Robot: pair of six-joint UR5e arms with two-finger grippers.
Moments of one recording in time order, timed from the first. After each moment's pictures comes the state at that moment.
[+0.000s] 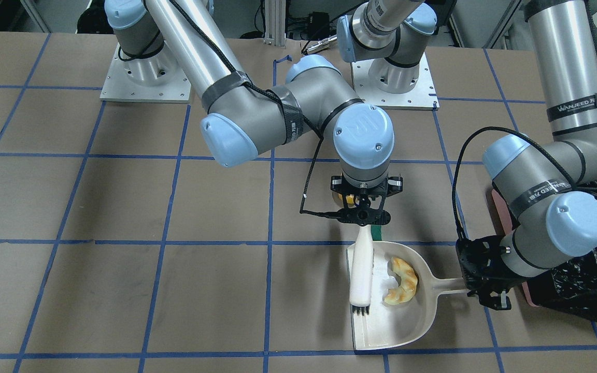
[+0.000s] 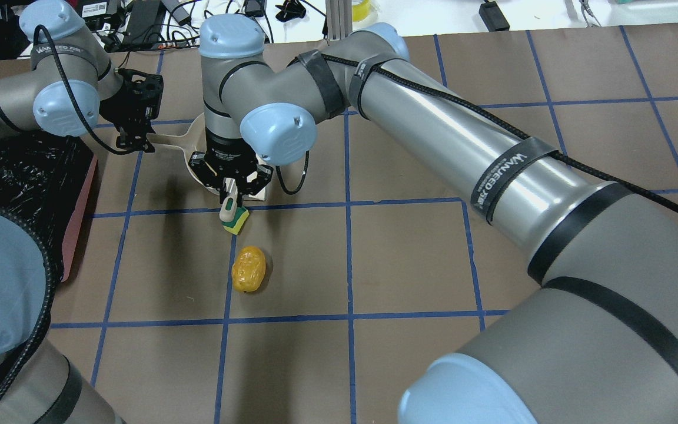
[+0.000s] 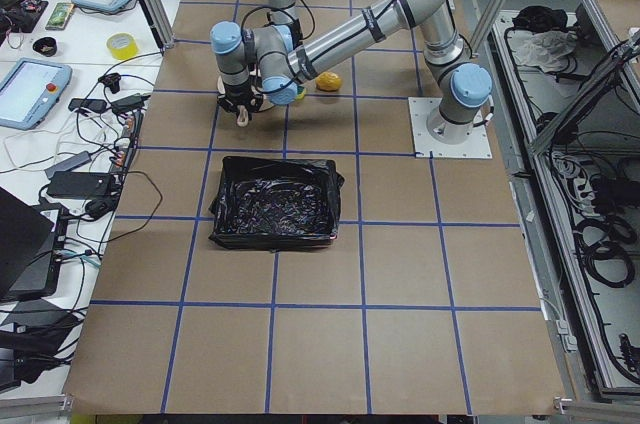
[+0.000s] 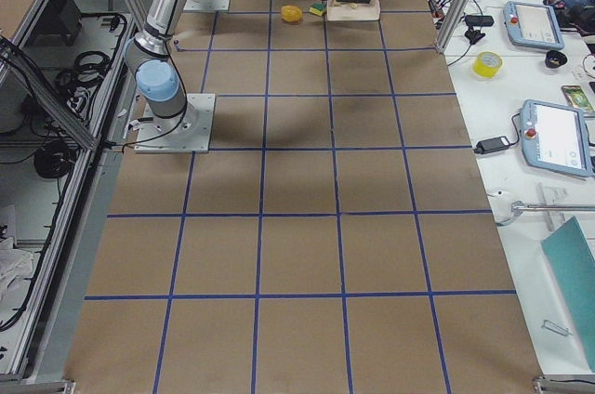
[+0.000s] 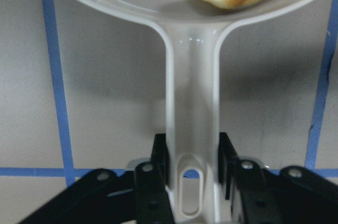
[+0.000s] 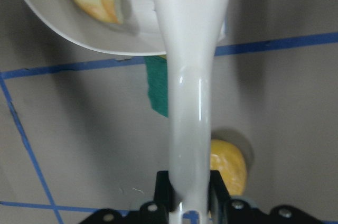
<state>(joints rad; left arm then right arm) -1.32 -2.10 -1.53 -1.07 1.57 1.81 2.12 -0.94 1.16 -1.70 -1.27 0.66</state>
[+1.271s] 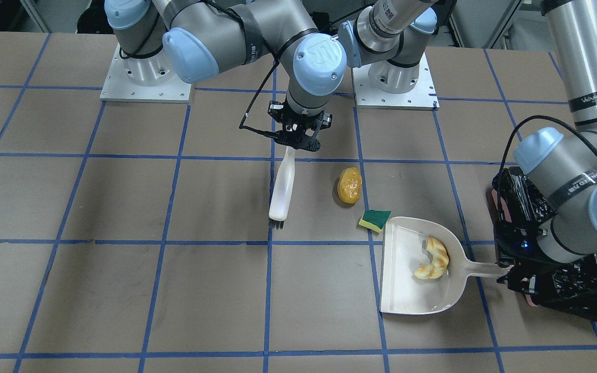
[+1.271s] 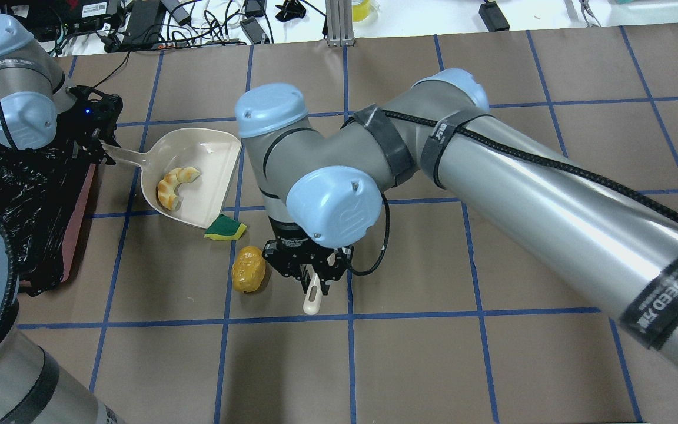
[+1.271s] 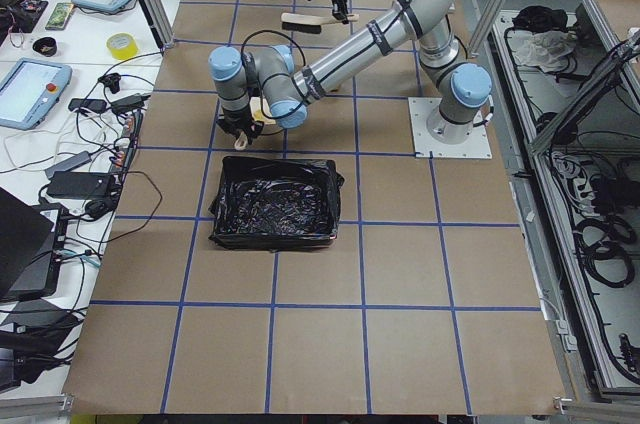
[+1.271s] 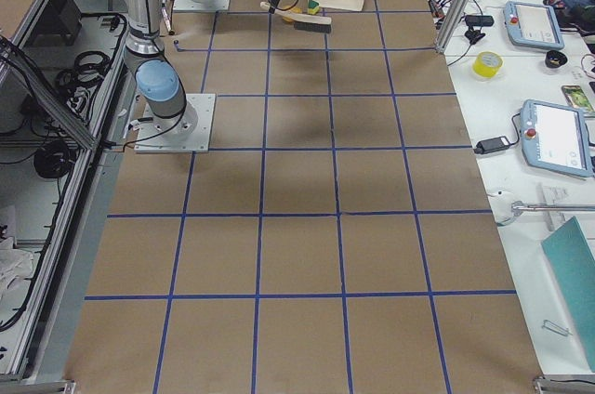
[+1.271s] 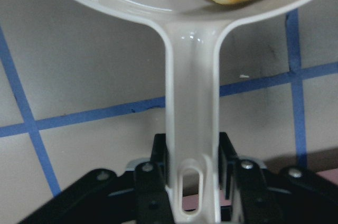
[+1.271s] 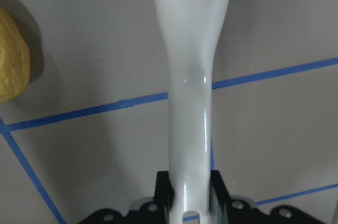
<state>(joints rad) -1.20 -2.06 -1.61 -1.04 1.60 2.12 2.18 -1.24 1.58 -1.56 -1.41 0.78</state>
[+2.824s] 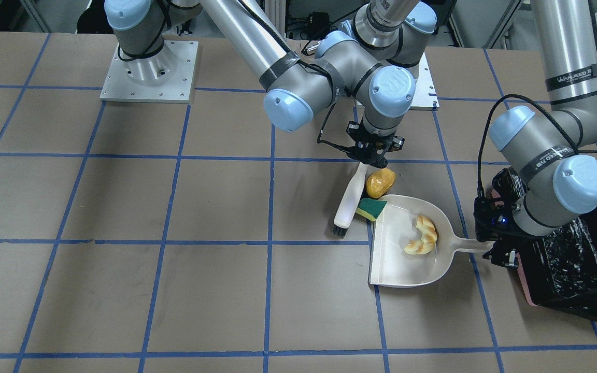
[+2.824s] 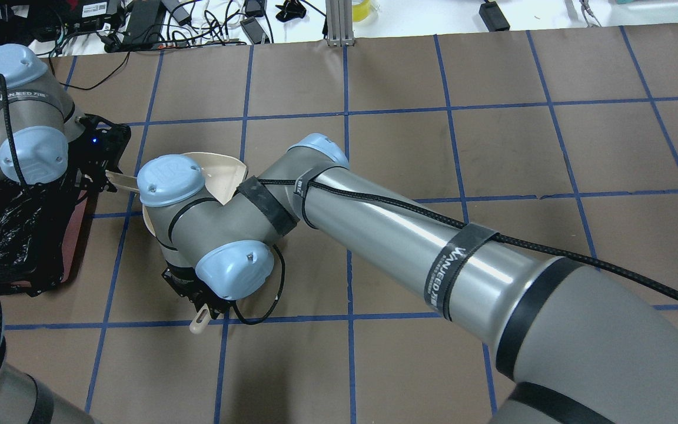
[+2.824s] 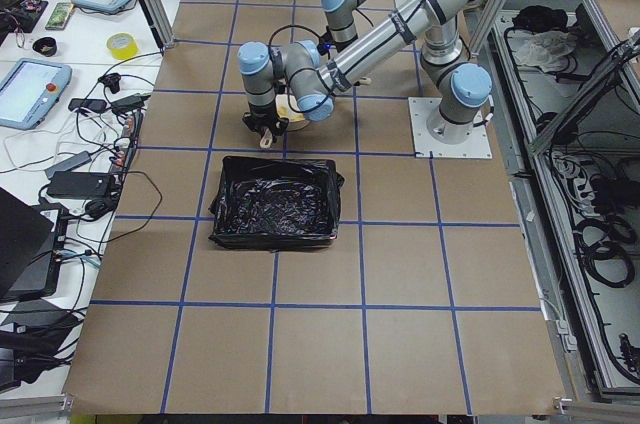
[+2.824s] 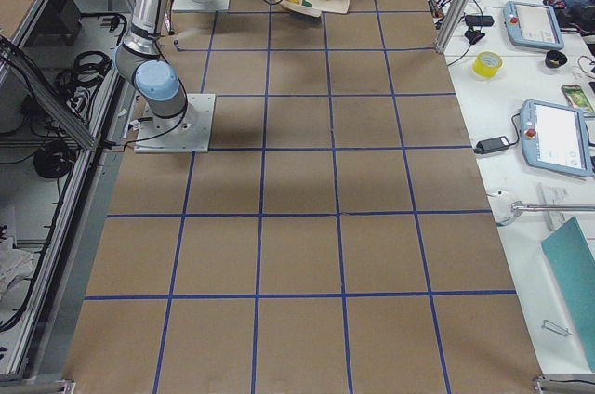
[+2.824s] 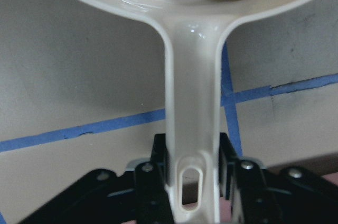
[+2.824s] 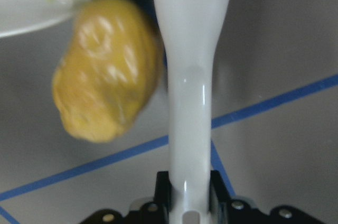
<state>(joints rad) -1.21 -1.98 -1.76 -0.98 1.65 2.11 2.35 -0.92 1.37 -1.91 -1.26 1.15</state>
